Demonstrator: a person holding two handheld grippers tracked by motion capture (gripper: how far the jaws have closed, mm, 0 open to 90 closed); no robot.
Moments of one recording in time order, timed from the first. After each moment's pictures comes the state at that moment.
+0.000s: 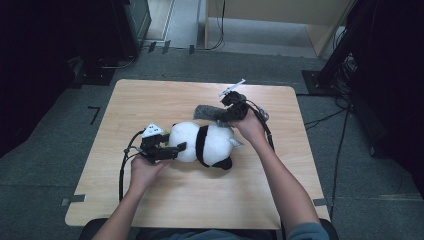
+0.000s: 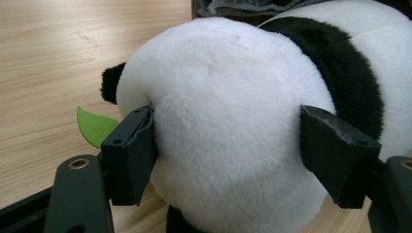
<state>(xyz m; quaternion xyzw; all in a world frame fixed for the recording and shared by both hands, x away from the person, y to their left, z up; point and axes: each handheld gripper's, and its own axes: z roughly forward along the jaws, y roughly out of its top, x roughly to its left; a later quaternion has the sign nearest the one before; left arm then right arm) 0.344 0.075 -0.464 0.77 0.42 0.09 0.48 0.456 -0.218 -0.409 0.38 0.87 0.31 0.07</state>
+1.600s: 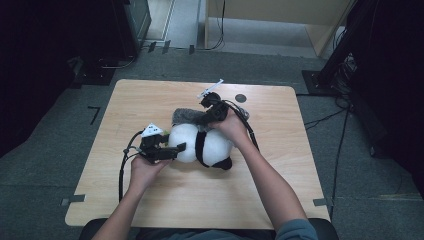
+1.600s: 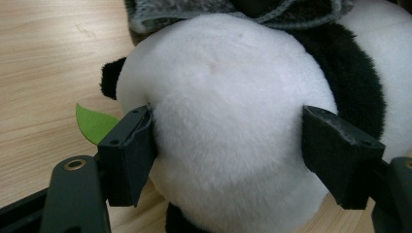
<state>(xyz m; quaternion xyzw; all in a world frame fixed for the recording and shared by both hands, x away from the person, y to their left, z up) 0.344 0.075 -0.465 0.77 0.42 0.08 0.47 0.454 -0.157 -0.408 0.33 0.89 0.32 0.02</state>
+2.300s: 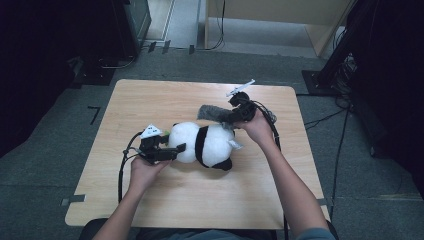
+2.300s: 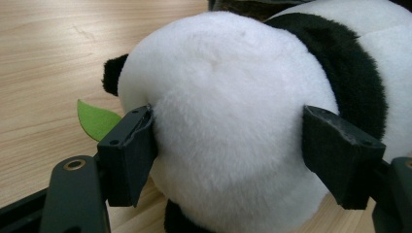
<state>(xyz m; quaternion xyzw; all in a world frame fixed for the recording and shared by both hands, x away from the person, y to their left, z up) 0.343 0.077 -0.468 0.77 0.42 0.08 0.48 0.444 -0.239 -0.401 0.38 0.86 0.33 0.05</state>
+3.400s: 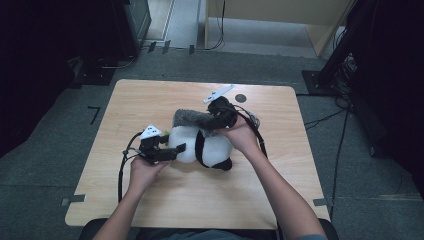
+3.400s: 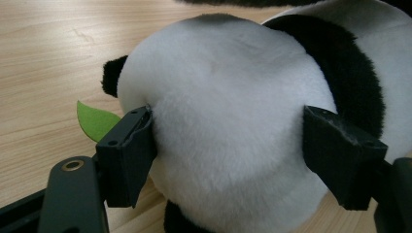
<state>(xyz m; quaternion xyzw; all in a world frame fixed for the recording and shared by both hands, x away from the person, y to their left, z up) 0.342 0.078 -0.468 0.77 0.42 0.09 0.48 0.399 -0.170 -0.369 0.29 0.88 0.37 0.07</state>
